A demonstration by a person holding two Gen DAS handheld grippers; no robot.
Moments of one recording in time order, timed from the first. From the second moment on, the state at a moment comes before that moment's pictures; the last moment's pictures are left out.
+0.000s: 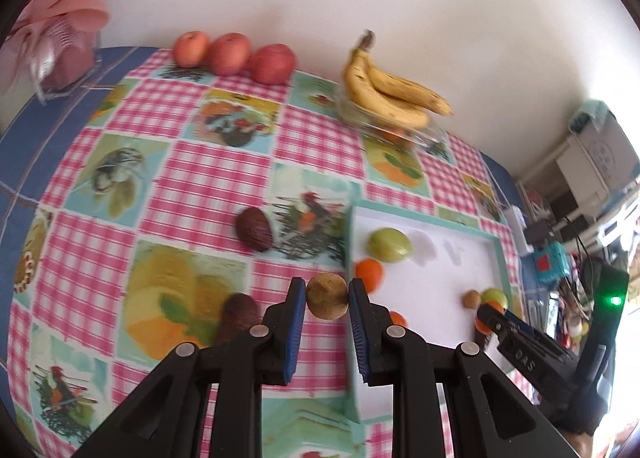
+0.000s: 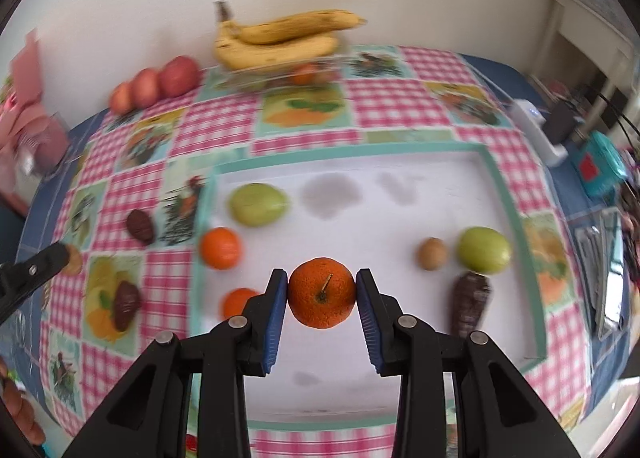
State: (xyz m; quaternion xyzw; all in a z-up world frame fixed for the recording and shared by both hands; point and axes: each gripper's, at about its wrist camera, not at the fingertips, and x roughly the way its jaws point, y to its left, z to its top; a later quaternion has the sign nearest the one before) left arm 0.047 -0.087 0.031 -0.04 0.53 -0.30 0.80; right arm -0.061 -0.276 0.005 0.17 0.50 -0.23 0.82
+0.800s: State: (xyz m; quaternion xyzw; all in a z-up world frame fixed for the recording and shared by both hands) left arm -0.004 -0.156 0.030 0.04 0.53 -0.37 0.77; right arm -0.121 -0.338 0.028 0.18 0.47 -0.34 0.80
